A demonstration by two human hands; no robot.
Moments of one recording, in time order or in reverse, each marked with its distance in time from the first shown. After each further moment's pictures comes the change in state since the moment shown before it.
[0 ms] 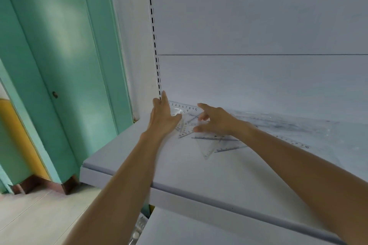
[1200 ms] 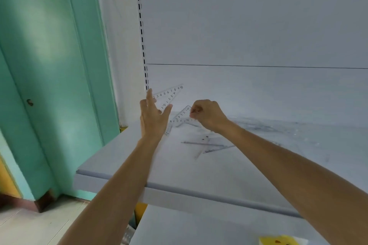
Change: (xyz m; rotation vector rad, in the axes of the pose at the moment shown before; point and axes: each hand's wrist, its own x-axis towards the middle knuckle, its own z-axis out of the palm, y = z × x) left_hand -0.007 0.012 -0.002 -0.310 0.332 0.017; right_hand -0.017 -0.029 -0.017 0.131 0.365 0.010
